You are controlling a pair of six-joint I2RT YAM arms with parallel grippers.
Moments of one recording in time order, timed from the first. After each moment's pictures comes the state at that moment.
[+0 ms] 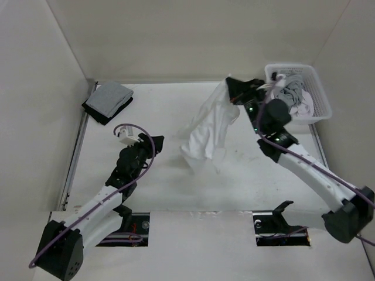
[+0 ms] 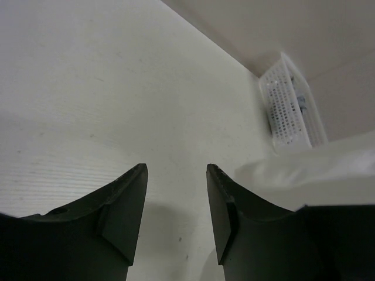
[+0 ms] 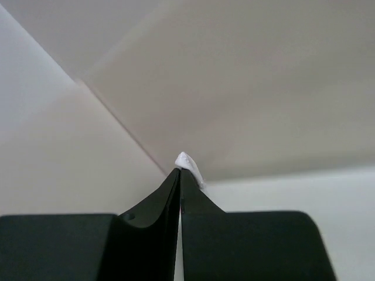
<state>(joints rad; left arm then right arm) -0.46 0.86 0.28 0.46 -0.17 -0.81 0.59 1.17 1.12 0.42 0.26 0.53</state>
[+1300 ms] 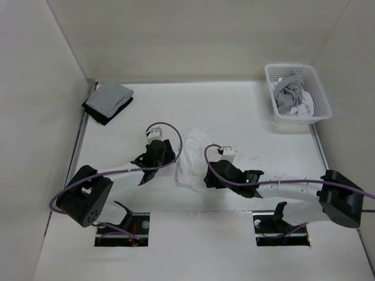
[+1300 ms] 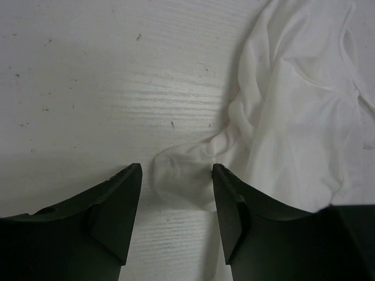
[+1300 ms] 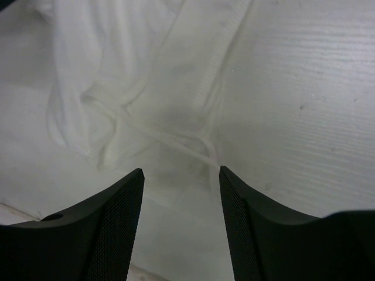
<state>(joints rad) -0.59 1.36 0.44 0.29 -0.27 -0.66 1.08 1.27 0.58 -0.11 0.37 0.88</state>
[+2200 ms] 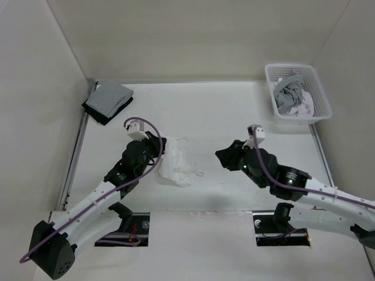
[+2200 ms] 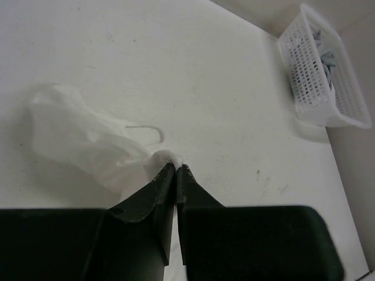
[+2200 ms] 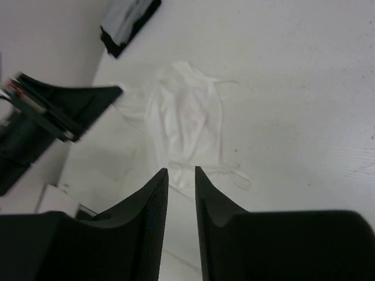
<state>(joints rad) -0.59 0.83 0.47 0.11 -0.27 -0.69 1.10 0.83 0.82 -0.32 0.53 0.79</state>
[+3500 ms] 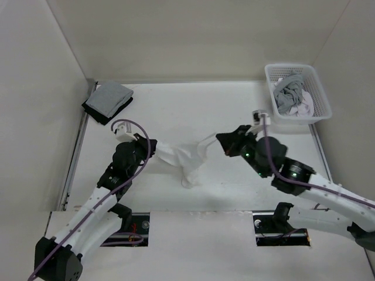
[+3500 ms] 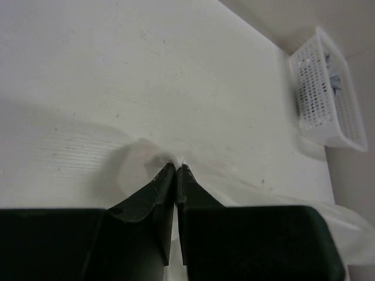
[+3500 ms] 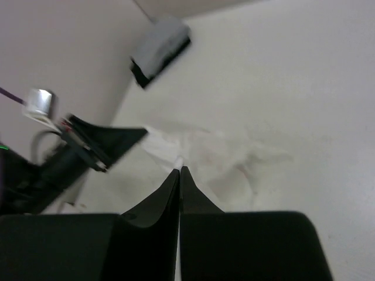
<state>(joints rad) -0.42 0.74 0.42 0.04 -0.16 -0.76 1.02 0.91 0.90 -0.16 0.47 0.66</state>
